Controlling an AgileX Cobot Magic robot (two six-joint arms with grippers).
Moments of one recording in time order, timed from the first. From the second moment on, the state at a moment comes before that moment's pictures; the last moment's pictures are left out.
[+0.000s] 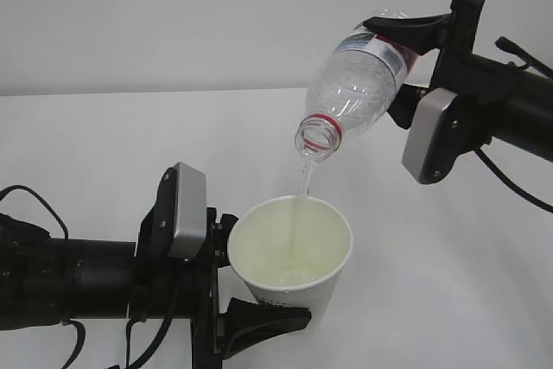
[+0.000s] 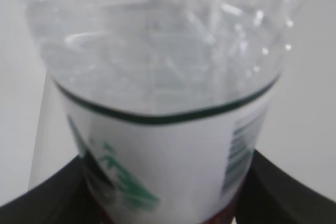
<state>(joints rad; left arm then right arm) -0.56 1.95 -0.58 0.94 -1.14 -0.25 0.13 1.72 -0.74 -0.74 -1.08 -1.12</state>
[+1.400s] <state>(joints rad) -0.56 1.95 -0.58 1.00 -1.14 -0.26 0.13 1.68 -0.74 -0.72 -1.09 -1.11</state>
